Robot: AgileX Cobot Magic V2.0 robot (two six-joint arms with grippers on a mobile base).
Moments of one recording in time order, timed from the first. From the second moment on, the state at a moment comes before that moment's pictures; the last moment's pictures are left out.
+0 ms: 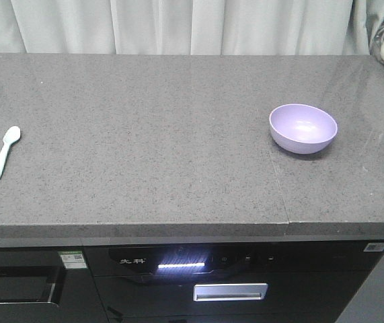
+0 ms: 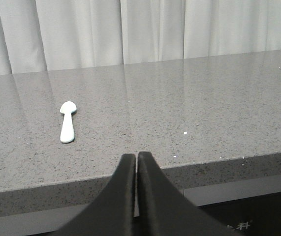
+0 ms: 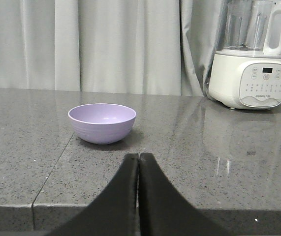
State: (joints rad) left arm -0.09 -0.01 0.03 -0.09 0.13 0.06; right arm -0.06 -0.01 0.03 0.12 0.02 -0.24
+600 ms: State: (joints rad) left arm -0.09 -0.01 0.03 -0.09 0.13 0.06; right arm -0.06 -0.01 0.03 0.12 0.02 -0.24
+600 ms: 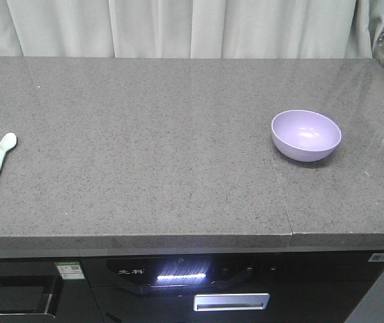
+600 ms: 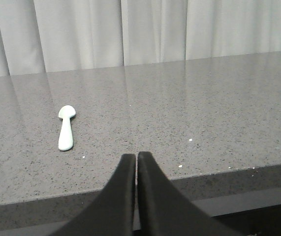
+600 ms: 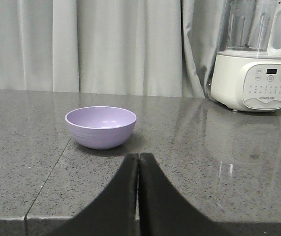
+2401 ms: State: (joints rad) left arm -0.09 -0.01 0.03 -0.09 0.13 0.06; right arm -0.06 -0.01 0.03 0.12 0.02 -0.24
